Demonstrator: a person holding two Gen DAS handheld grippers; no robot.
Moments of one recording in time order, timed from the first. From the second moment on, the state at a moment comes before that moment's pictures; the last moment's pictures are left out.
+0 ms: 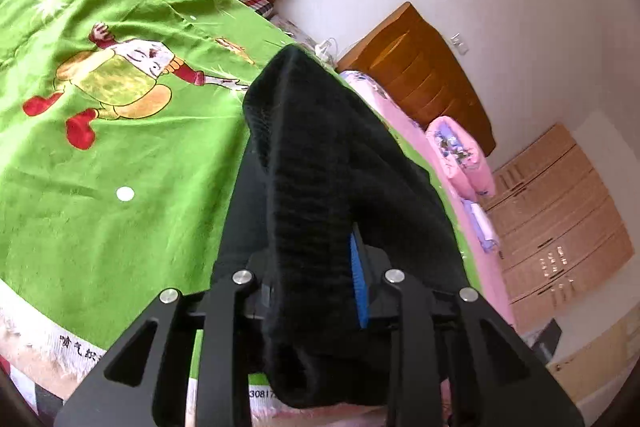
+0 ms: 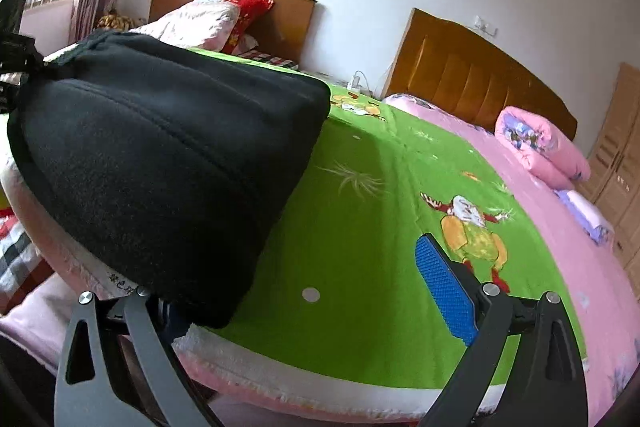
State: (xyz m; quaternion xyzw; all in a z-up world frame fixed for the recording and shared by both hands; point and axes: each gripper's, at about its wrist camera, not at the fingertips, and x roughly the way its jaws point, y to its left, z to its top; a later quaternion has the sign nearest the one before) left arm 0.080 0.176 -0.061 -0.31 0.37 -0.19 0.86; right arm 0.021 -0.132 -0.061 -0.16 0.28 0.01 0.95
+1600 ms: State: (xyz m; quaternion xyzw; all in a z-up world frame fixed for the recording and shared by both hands) left arm 0.072 0.032 0.000 0.02 0.36 -0.18 0.91; right arm 0.139 -0.146 0.036 0.10 0.35 0.49 0.79
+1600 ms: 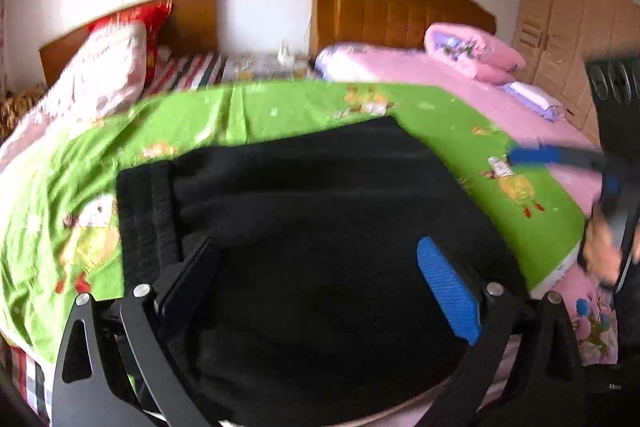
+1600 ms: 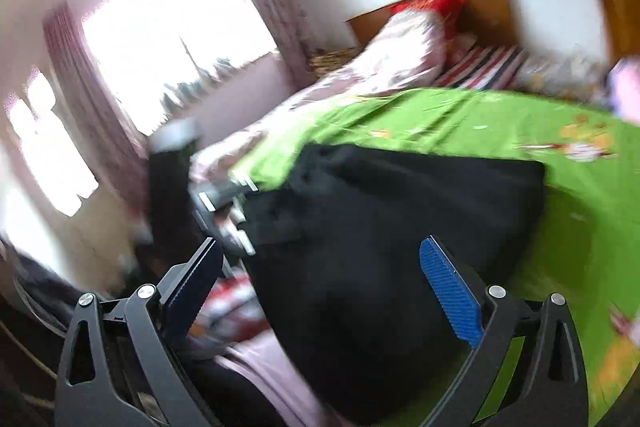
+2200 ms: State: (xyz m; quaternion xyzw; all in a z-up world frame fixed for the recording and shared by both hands) left arm 0.065 0.037 -0.021 0.04 0.36 -0.19 0.91; right arm 0.273 -0.016 0.006 0.18 0.52 0.49 0.68
